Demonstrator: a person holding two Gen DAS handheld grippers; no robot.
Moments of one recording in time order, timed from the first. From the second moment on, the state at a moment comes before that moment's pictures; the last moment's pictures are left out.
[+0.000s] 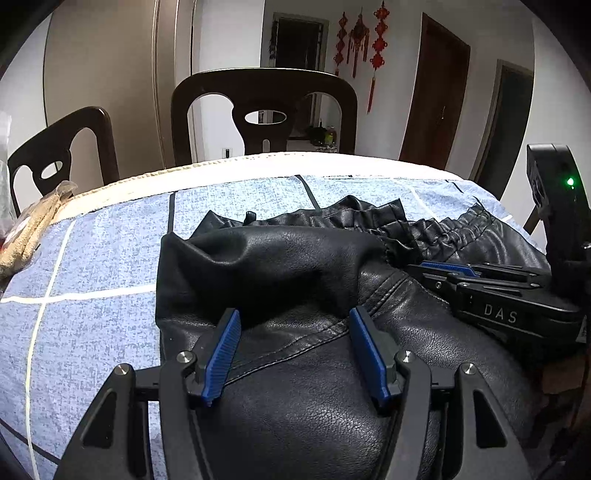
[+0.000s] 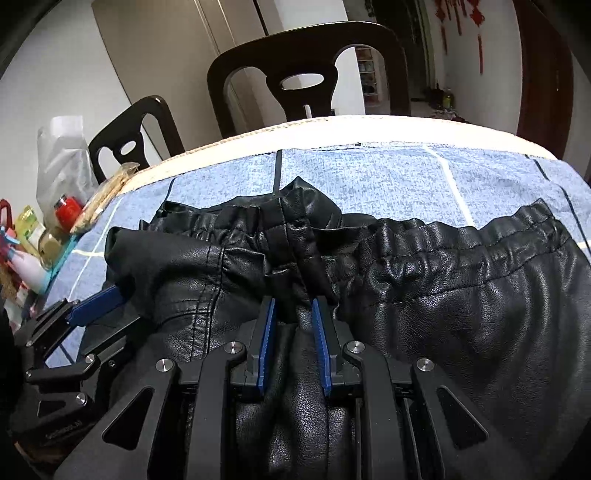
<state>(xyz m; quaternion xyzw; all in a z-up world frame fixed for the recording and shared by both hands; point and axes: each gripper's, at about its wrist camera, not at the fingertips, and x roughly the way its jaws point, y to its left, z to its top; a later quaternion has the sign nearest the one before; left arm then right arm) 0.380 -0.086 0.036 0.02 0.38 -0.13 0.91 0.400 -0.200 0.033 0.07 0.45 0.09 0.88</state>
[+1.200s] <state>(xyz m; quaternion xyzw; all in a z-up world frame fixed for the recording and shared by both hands) 0.308 -0.132 0.092 0.04 0.35 -0.20 0.91 0.154 -0.366 0.045 0.34 0.38 -0.02 0.86</state>
